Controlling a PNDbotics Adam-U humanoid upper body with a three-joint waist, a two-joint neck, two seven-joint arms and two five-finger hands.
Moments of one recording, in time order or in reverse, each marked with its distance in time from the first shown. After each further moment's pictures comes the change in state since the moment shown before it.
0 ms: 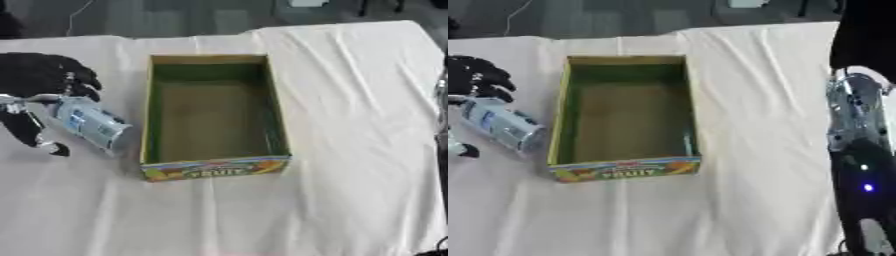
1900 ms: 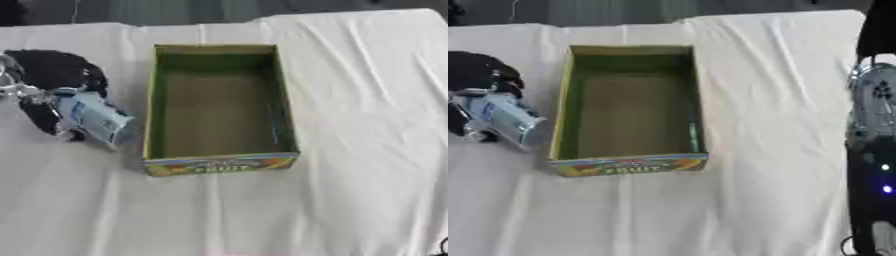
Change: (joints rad) left arm 0.008 -0.016 0.037 0.096 -0.044 0.041 -0.077; right arm -0.097 0.060 0.009 0.000 -0.019 0.042 -0.041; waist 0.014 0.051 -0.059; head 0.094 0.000
